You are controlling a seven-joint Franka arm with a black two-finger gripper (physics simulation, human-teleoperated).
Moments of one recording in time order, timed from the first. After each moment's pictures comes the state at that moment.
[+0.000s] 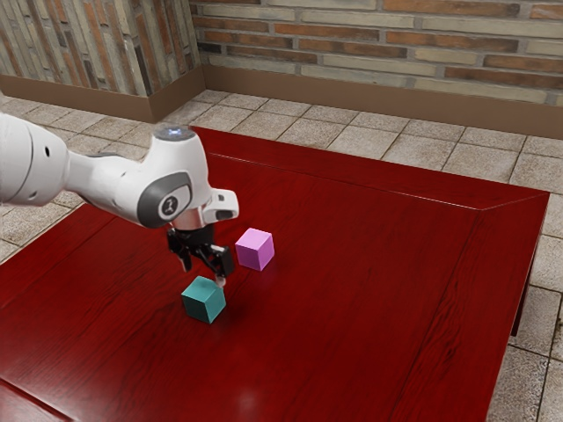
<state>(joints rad) 0.04 0.22 -0.07 -2.11 0.07 2.32 0.02</state>
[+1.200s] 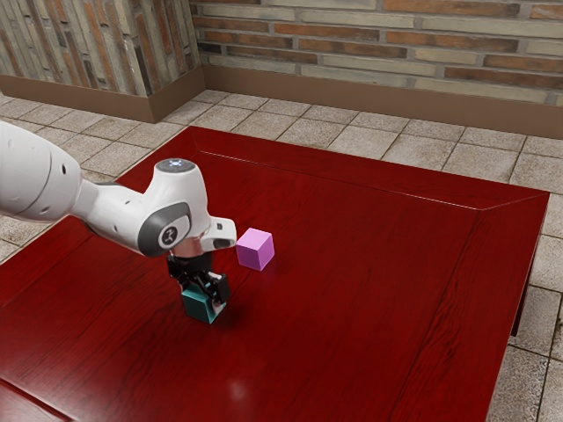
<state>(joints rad) 0.05 0.28 -0.07 -2.18 0.08 2.42 0.05</state>
